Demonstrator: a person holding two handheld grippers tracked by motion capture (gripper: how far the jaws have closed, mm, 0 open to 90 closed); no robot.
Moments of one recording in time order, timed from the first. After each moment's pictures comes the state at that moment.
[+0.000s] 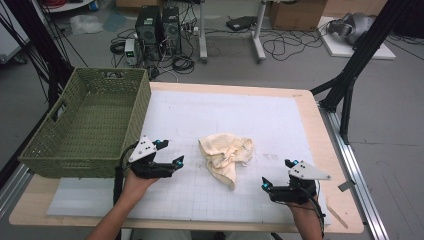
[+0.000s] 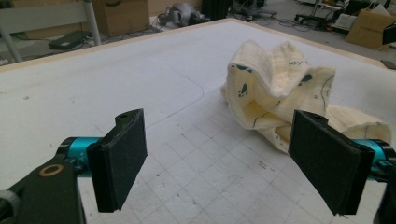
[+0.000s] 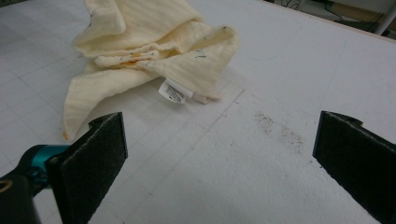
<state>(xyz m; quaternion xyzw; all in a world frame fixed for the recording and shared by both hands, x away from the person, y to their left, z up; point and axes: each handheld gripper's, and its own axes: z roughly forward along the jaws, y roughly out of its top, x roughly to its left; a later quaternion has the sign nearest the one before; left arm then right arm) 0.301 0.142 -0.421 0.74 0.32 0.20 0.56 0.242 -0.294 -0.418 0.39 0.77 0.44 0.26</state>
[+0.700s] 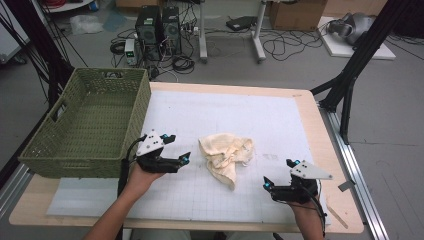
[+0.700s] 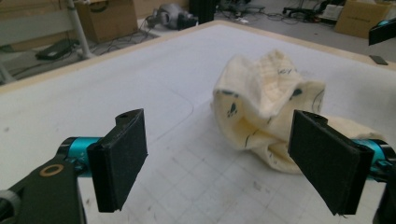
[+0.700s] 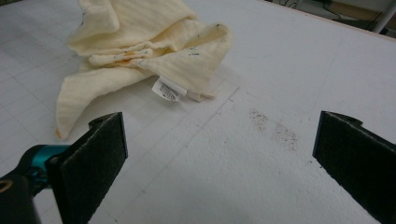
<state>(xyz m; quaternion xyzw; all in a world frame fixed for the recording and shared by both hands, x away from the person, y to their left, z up) 0.315 0.121 -0.402 0.76 0.27 0.20 0.56 0.243 -0.299 -0.419 0.39 0.76 0.44 0.26</state>
